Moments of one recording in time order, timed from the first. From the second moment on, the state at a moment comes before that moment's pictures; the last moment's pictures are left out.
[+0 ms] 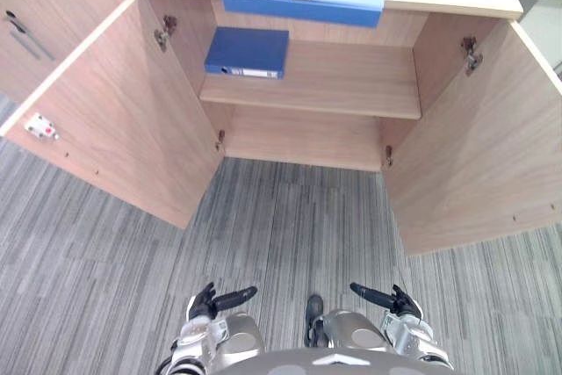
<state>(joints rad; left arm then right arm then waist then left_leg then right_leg) 0.00 0.02 0.30 1.00 -0.03 -0.04 0.08 0.00 -0.02 -0.33 0.97 0.16 0.02 -0.11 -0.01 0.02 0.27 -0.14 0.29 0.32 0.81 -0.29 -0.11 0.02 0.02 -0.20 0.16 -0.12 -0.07</state>
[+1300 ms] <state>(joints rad) -0.01 -0.03 0.30 1.03 -0.03 -0.02 0.08 0.05 0.00 -0.33 0.99 0.16 0.03 -0.12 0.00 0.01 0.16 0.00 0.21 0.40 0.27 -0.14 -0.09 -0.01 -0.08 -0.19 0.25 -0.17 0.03</state>
